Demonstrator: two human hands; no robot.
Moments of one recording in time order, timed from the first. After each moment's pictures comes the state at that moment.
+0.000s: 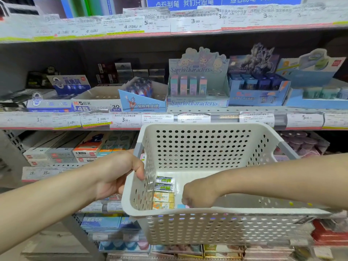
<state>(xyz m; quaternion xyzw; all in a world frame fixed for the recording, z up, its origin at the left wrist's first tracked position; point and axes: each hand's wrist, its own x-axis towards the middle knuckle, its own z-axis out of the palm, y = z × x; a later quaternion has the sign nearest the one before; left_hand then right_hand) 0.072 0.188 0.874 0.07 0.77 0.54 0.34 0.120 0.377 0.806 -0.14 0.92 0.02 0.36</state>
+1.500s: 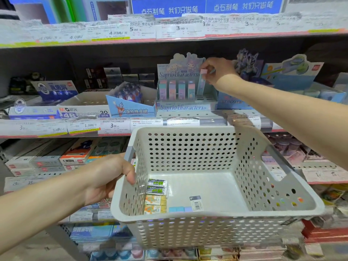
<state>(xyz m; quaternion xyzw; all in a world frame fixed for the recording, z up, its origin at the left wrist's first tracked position) 0.068 0.194 0.877 0.07 0.78 0.51 0.34 0.031 0.514 0.971 0.09 0.93 -0.16 -0.31</state>
